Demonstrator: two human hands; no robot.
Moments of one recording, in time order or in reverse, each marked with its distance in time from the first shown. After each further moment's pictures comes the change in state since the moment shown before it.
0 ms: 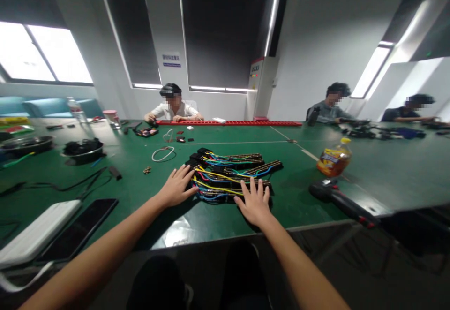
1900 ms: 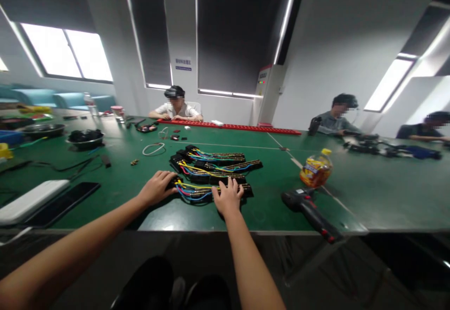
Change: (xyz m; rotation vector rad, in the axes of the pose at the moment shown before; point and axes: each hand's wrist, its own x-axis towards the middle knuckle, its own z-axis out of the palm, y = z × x) left_hand -0.012 0.044 0.009 0.045 0.193 0.023; right_hand 0.022 0.024 0.004 0.229 0.170 -0.042
